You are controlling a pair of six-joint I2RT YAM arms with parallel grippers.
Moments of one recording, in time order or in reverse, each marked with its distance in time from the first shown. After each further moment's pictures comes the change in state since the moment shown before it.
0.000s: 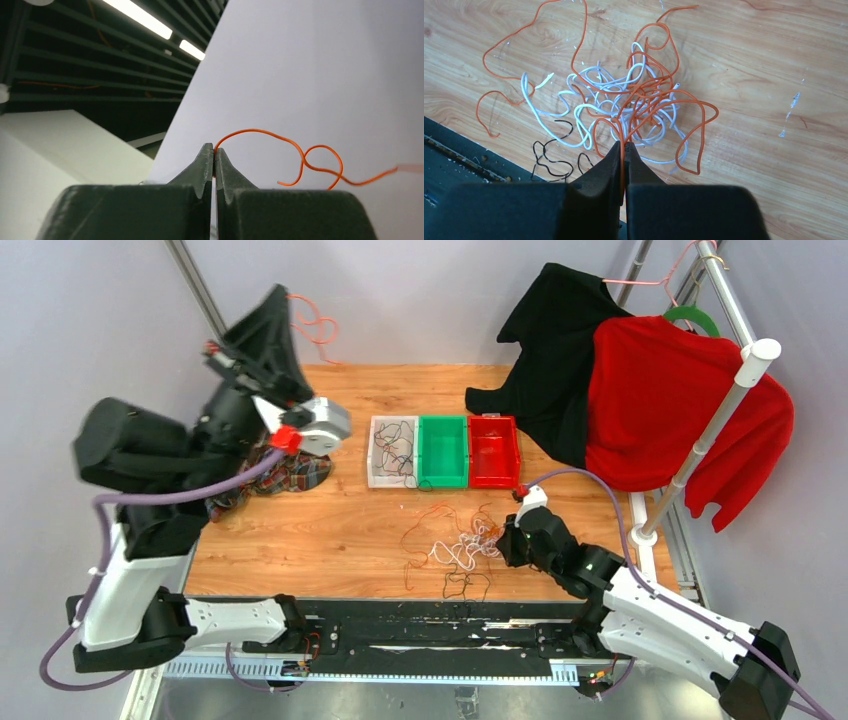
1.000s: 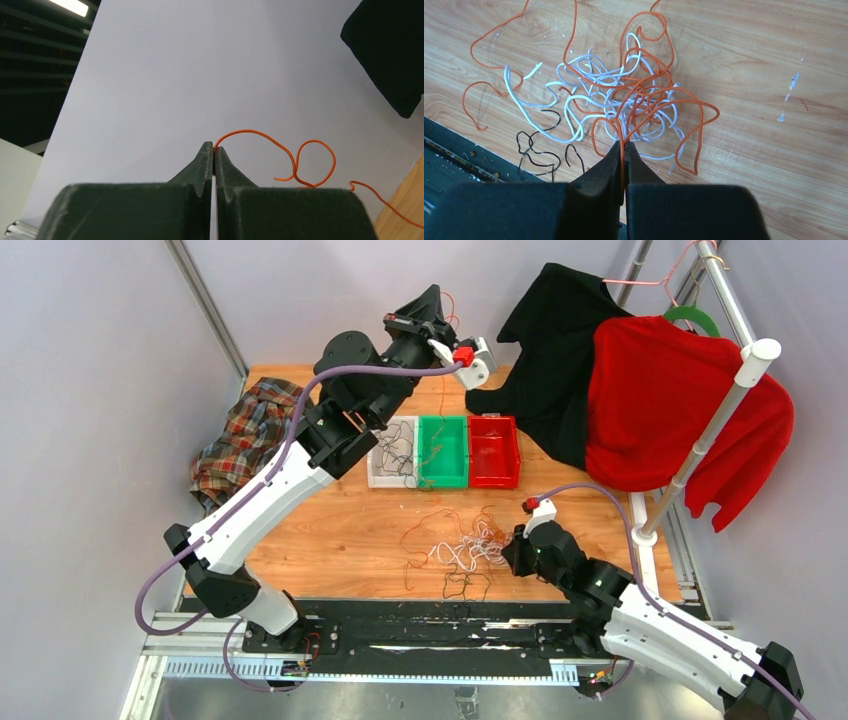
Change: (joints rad) left arm 0.159 0.451 -0.067 0.270 0.107 -0.280; right arm 0.000 -0.151 -0.126 0.024 0.005 0.014
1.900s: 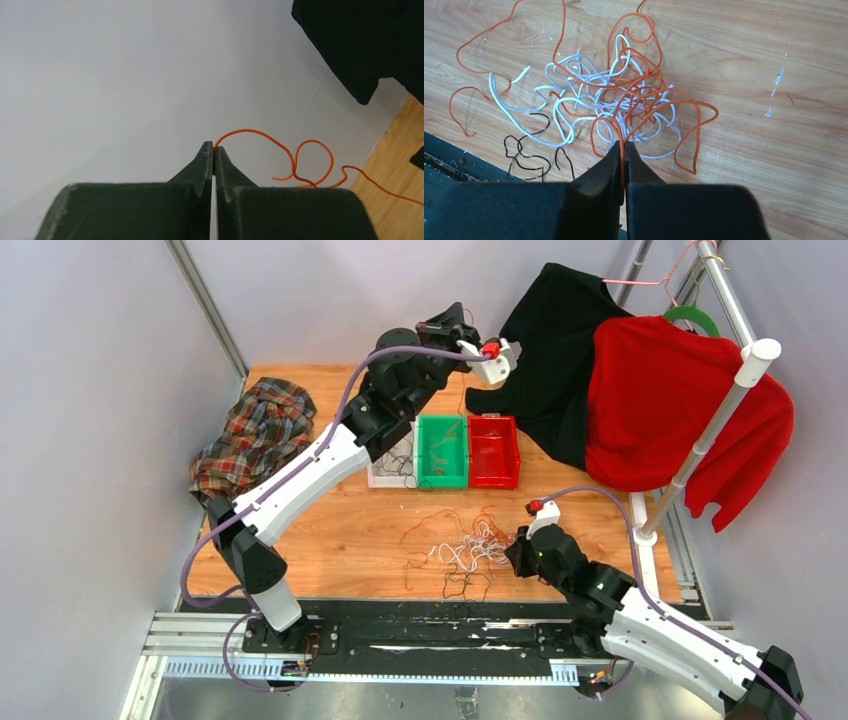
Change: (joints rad) left arm 0.048 0.161 -0.008 0.060 0.025 -0.071; right arm 0.000 -0.037 -0.033 -0.003 0.041 0.008
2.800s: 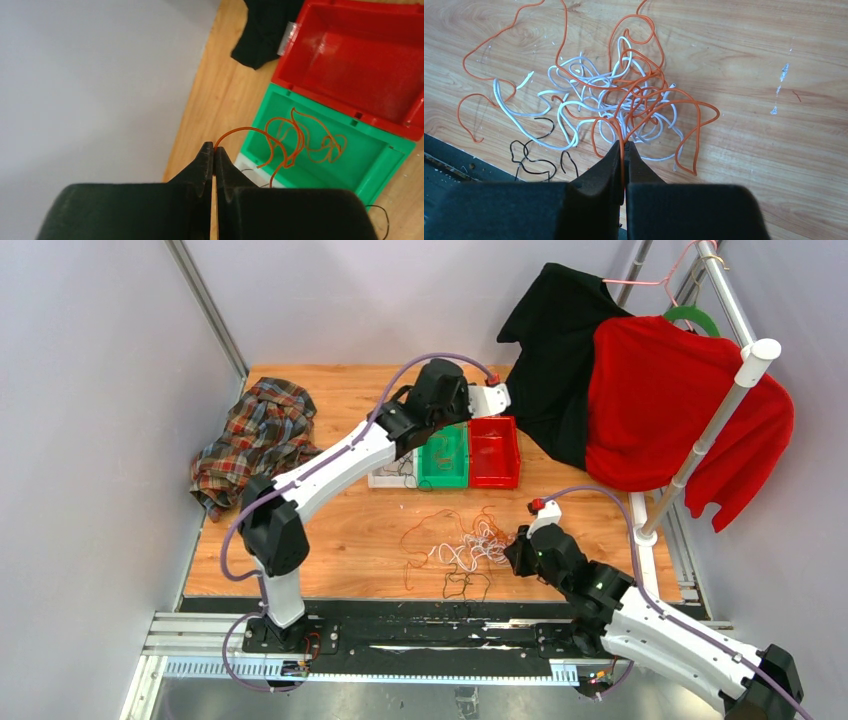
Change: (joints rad) left arm 0.043 0.133 -0.086 -0.422 -0.007 -0.403; right arm 0.000 0.007 -0.003 0.011 0.004 0.040
